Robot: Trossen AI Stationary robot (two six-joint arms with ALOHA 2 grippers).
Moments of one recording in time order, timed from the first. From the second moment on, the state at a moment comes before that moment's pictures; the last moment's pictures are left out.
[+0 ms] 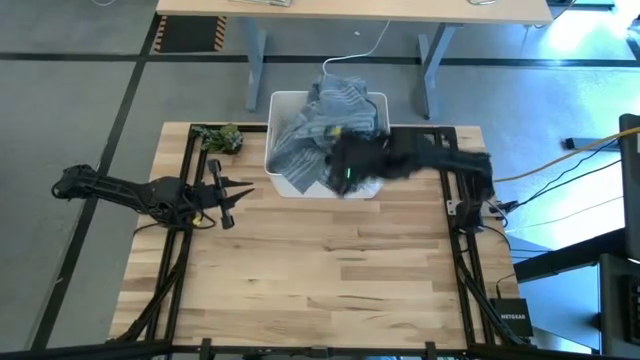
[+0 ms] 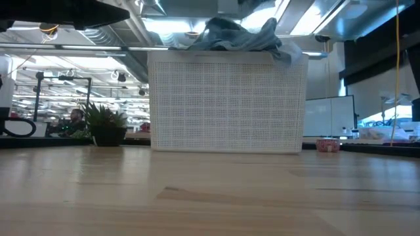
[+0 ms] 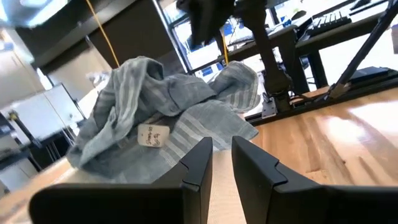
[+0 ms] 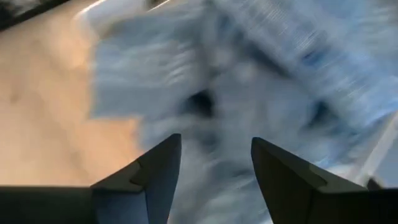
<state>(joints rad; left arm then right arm) -0.18 0.47 0.26 0.32 -0.47 0.47 0.02 1.90 2.34 -1.57 0.52 0.61</state>
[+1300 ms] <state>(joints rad) -0.18 0.48 0.26 0.34 -0.47 0.48 0.06 1.90 2.12 -1.45 0.93 0.56</state>
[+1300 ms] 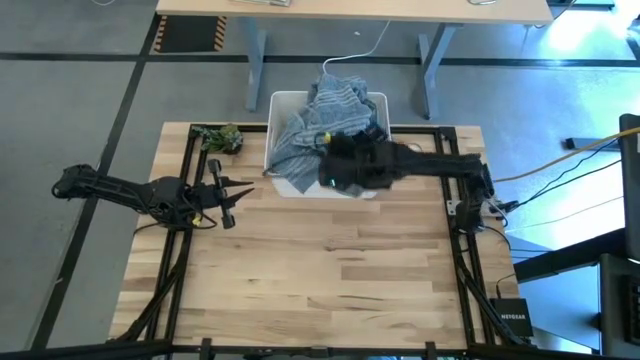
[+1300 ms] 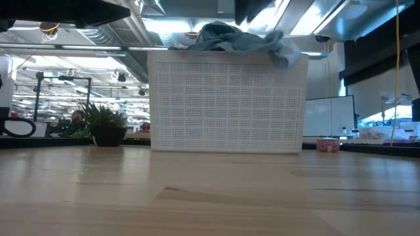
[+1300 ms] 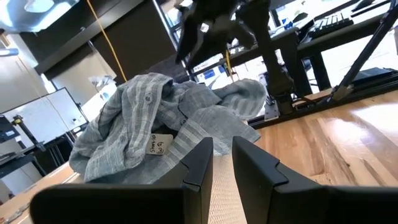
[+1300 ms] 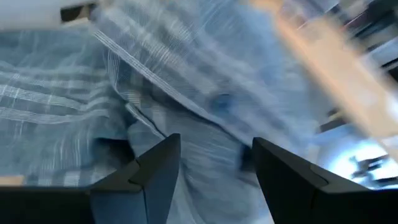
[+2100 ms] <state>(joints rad) -0.18 0.48 0.26 0.35 -0.47 0.56 -0.33 1.87 1.51 -0.72 0.19 0.52</state>
